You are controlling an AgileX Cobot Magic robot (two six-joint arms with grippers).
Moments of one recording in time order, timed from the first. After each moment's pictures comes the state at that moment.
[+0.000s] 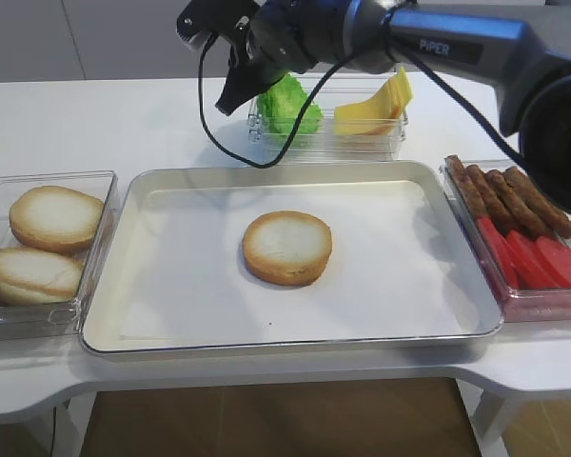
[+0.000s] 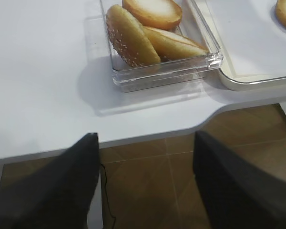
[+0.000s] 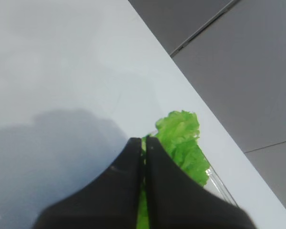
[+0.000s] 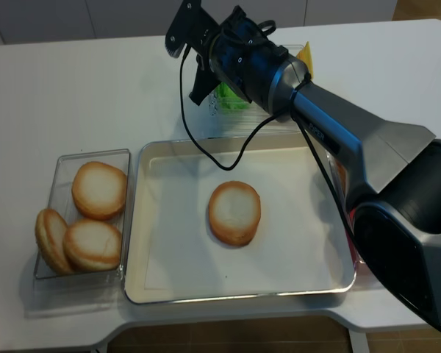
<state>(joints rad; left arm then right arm) -0.06 -0.02 -0.49 0.02 1.19 -0.04 0.61 2.30 -2.06 -0.51 0.48 -0.08</state>
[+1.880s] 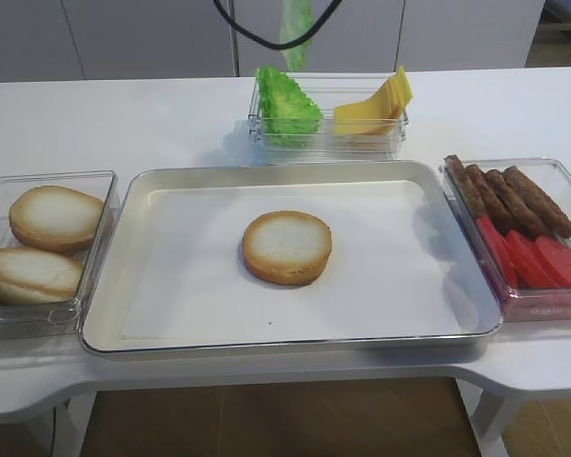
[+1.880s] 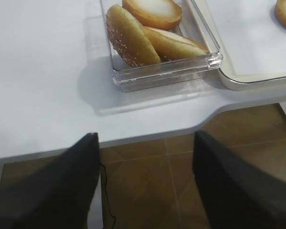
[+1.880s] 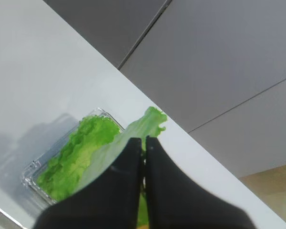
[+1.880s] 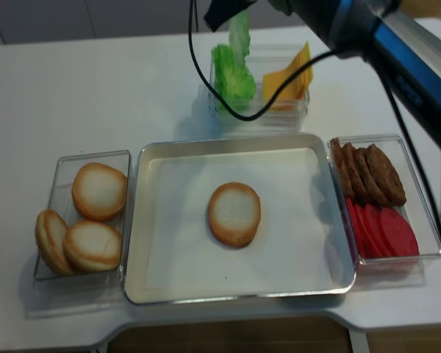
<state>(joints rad) -0.06 -0.02 -0.49 0.02 1.19 -0.04 0.63 1.98 -2.06 -0.46 0.80 -0.05</state>
